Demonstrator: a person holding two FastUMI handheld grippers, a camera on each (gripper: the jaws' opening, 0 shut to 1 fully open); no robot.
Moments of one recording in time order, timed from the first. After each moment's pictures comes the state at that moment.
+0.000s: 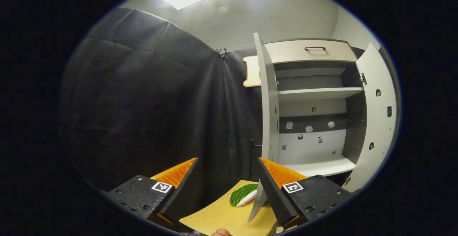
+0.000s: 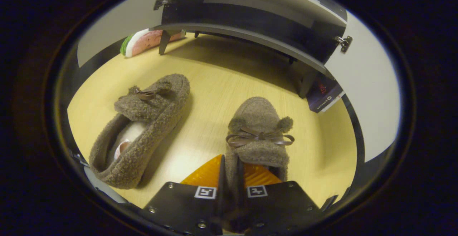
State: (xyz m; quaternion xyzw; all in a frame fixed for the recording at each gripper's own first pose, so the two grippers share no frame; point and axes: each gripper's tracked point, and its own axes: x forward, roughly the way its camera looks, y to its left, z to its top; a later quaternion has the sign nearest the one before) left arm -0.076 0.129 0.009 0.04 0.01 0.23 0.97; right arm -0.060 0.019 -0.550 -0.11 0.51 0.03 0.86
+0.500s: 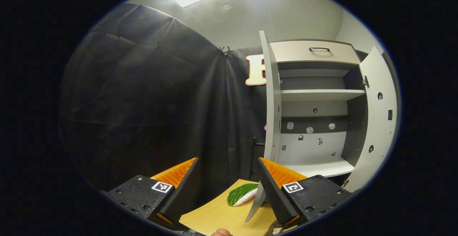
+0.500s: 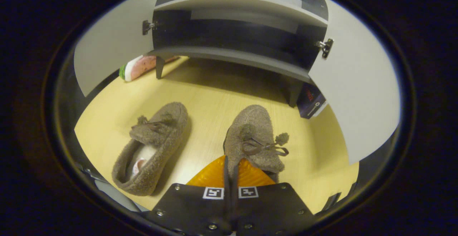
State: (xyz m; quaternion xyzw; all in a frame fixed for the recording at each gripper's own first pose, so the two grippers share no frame) left arm -0.078 0.135 0.003 0.02 0.01 0.23 0.97; right arm -0.035 0.016 -0.497 -0.06 0.45 0.03 0.89
